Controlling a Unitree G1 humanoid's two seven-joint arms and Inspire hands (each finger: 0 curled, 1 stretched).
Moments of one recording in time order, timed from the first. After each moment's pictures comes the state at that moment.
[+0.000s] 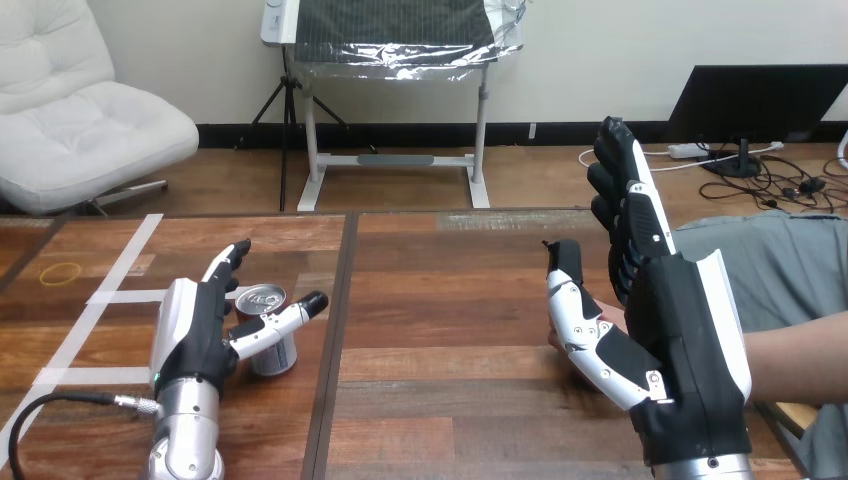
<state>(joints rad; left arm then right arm) -0.41 0.26 -0.03 1.04 0.32 -0.40 0.32 0.40 -0.07 0.22 -0.54 -0.19 -0.21 -0.08</state>
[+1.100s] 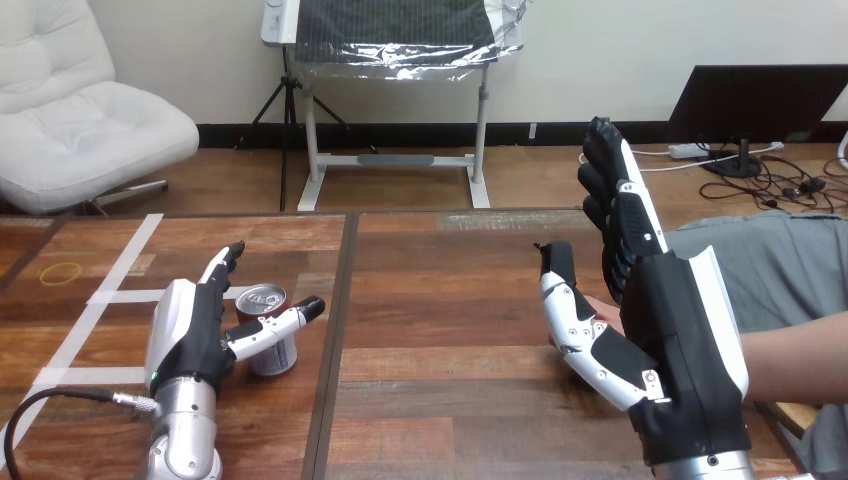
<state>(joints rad) -0.43 0.27 -0.04 1.08 0.35 -0.38 0.34 0.40 -0.08 0.21 -0.57 -0.20 -0.18 -0.04</state>
